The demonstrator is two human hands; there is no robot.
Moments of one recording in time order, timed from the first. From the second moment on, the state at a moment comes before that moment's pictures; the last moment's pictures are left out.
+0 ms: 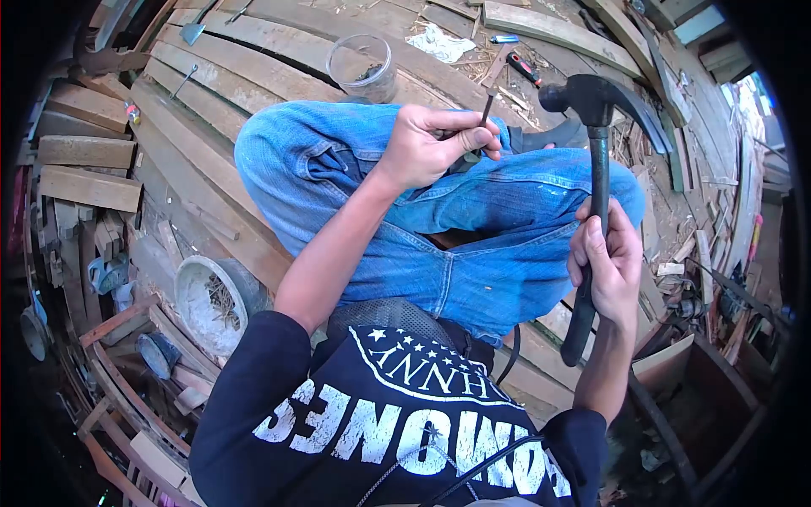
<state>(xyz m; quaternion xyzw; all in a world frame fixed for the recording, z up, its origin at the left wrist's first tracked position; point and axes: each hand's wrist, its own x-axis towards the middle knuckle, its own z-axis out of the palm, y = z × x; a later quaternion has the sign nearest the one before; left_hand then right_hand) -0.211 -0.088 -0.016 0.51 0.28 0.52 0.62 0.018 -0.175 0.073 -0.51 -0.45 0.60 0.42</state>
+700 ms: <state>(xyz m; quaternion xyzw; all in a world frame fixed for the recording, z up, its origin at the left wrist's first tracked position) -0.209 -0.091 -0.022 0.66 0.25 0.57 0.42 0.019 -0.176 0.152 -0.58 -0.64 0.47 0.19</state>
